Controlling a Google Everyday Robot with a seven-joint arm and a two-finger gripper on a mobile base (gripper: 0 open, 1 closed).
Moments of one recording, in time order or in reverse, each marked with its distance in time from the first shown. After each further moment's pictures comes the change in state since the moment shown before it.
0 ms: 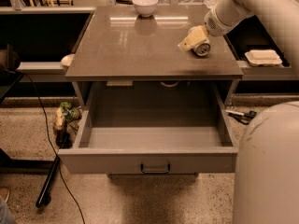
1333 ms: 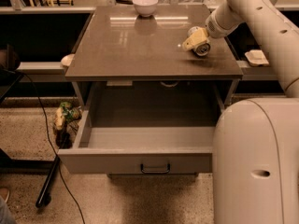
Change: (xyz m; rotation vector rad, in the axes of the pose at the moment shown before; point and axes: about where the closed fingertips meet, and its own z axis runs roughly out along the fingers) arm -0.001 -0.046 0.047 0.057 0.006 0.089
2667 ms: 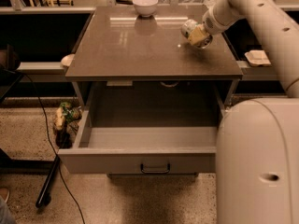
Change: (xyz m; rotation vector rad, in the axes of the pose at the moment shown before) arm -0.019 0.015 -0.007 -0.035 -0.052 -0.103
